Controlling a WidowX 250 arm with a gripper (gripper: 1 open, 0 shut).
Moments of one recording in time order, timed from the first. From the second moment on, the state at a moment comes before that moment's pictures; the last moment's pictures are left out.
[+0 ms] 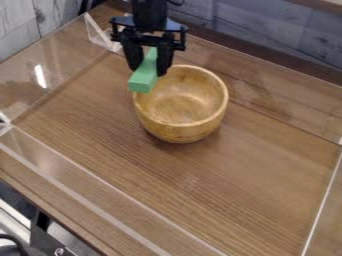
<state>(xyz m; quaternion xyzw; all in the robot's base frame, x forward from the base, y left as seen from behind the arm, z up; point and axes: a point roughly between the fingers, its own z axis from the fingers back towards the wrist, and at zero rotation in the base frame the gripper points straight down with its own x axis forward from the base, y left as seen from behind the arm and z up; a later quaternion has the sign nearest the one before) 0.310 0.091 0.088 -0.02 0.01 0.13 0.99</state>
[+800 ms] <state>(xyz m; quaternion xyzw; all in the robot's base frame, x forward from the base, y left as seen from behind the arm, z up) 0.319 0.075 0.087 -0.02 -0.01 0.13 0.99</state>
